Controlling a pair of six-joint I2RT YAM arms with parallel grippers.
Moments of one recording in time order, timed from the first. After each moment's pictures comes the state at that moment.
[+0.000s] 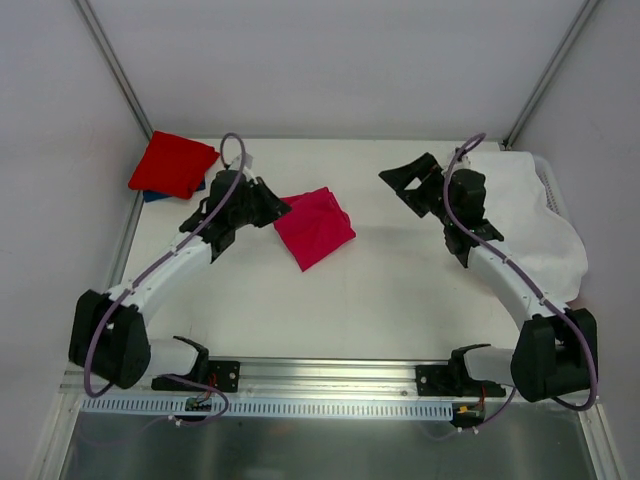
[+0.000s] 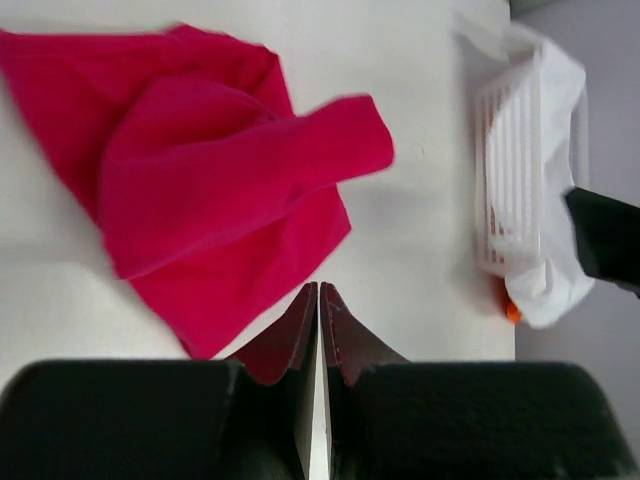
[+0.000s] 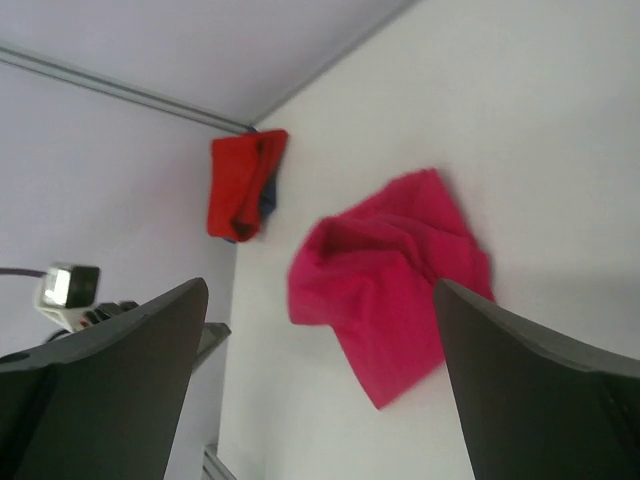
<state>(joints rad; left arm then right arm) -0.39 1.27 0.91 -0.11 0.14 -0.80 0.24 1.27 0.90 0.16 -0.27 0.95</state>
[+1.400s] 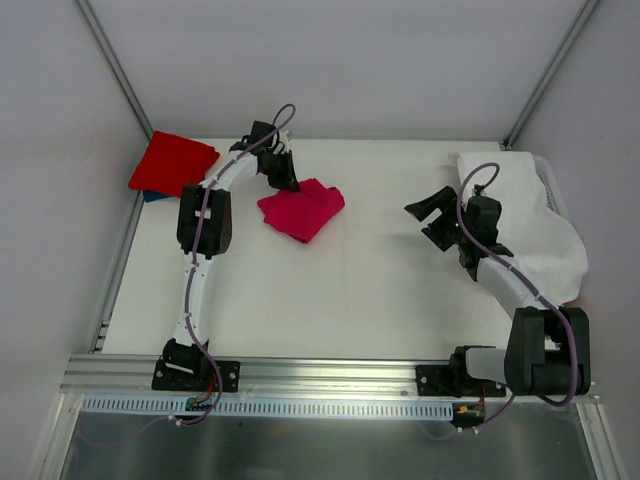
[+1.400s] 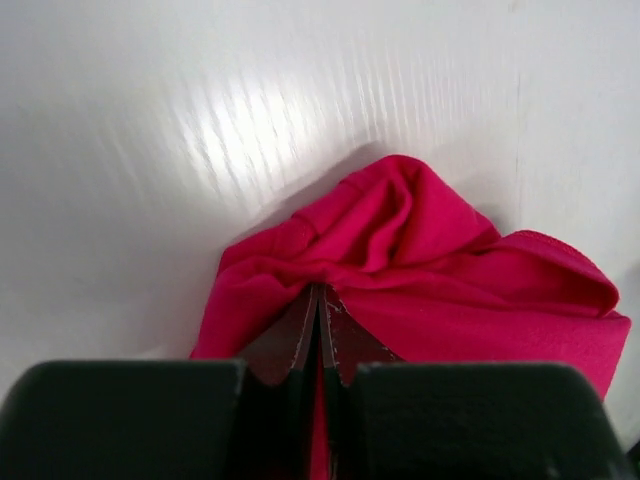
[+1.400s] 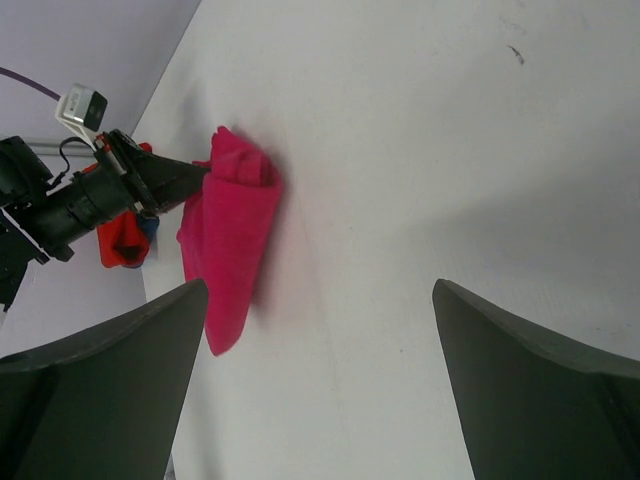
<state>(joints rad) -0.25 2.44 2.05 -0.60 0.46 -0.29 0.04 1.26 0.66 0.10 -0.31 0.89</state>
